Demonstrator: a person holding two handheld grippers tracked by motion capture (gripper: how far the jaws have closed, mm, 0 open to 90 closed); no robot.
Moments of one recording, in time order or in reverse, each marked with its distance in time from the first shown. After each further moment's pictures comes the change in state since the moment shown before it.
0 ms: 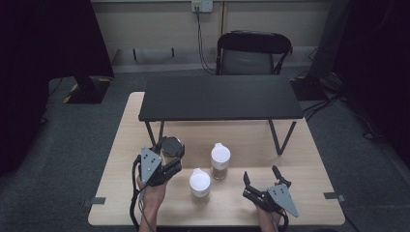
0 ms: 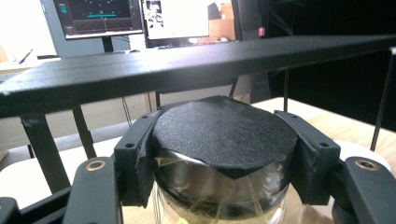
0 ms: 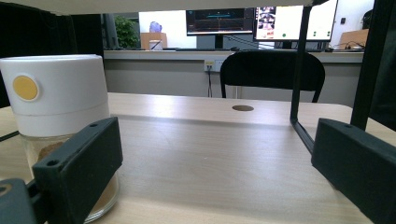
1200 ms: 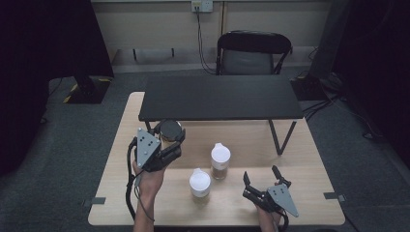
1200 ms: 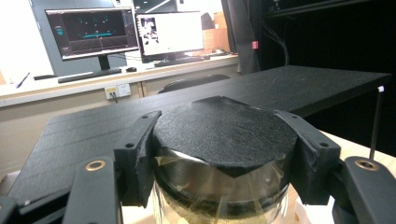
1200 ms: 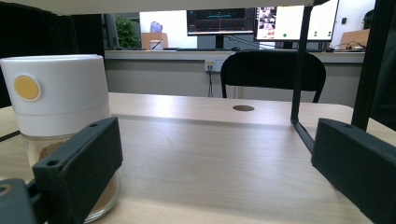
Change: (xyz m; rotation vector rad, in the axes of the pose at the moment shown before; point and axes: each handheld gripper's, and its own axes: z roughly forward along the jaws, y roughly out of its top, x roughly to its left) left arm 0.005 0.061 0.009 -0.021 -0.026 0.043; right arm 0.000 0.000 0.000 0.000 0.003 0.000
